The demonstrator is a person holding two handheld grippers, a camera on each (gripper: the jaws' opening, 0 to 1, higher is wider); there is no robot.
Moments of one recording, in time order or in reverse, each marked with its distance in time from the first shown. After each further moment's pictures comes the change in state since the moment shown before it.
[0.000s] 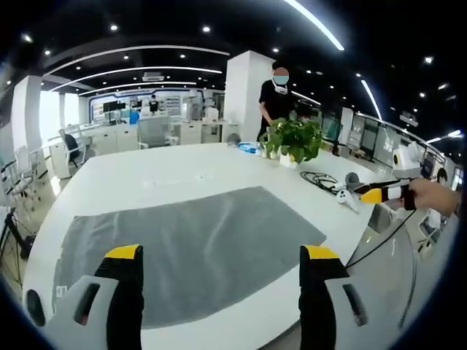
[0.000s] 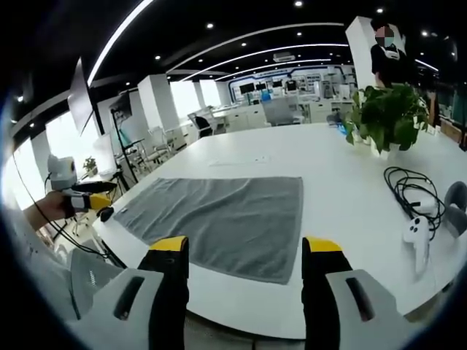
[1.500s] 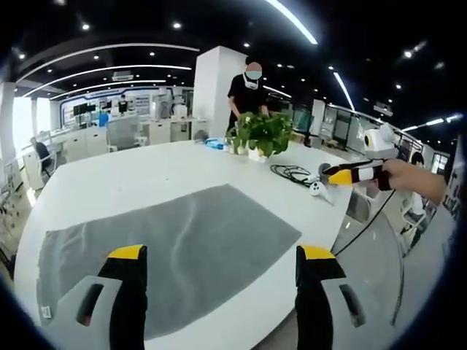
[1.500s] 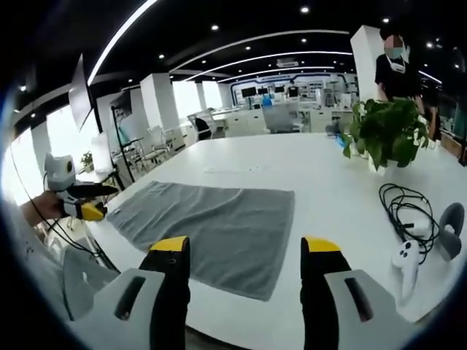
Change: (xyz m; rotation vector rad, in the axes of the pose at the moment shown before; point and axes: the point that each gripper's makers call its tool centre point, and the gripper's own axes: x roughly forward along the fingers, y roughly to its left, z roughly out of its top) left arm 0.021 -0.050 0.008 0.071 0.026 -0.179; right arm 0.006 -0.019 0.030 -0.056 -0.024 -0.011
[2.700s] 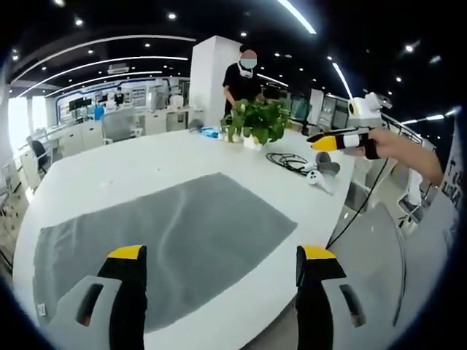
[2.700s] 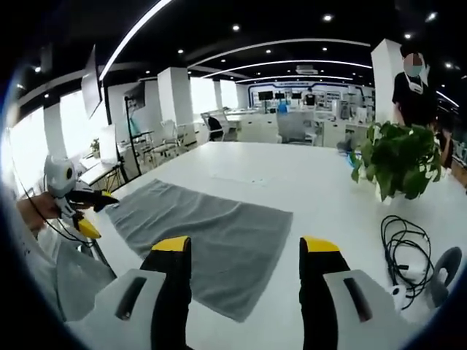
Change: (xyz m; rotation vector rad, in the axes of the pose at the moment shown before) left arm 0.019 -0.025 -0.010 0.026 0.069 -0.019; right arm 0.018 -0.025 0.044 -0.120 -0.003 0.062
